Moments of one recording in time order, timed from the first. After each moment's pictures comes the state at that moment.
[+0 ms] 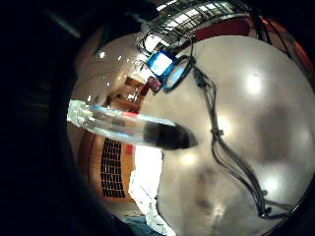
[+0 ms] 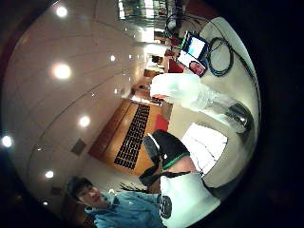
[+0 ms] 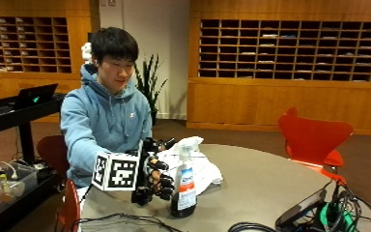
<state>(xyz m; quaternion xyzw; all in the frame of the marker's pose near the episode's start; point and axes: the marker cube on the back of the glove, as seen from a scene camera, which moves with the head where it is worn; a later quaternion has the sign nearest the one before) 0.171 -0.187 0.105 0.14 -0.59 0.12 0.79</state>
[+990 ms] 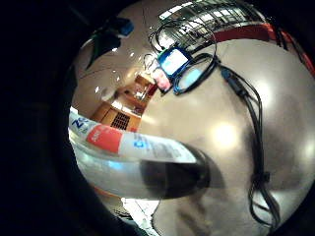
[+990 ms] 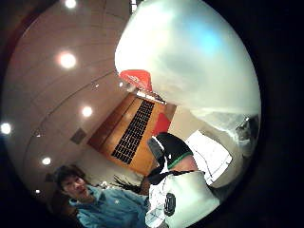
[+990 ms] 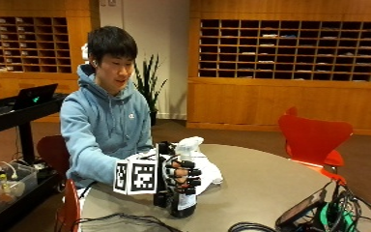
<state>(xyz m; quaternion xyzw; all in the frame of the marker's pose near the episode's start) 0.132 -0.220 0.124 0.19 -0.59 0.07 0.78</state>
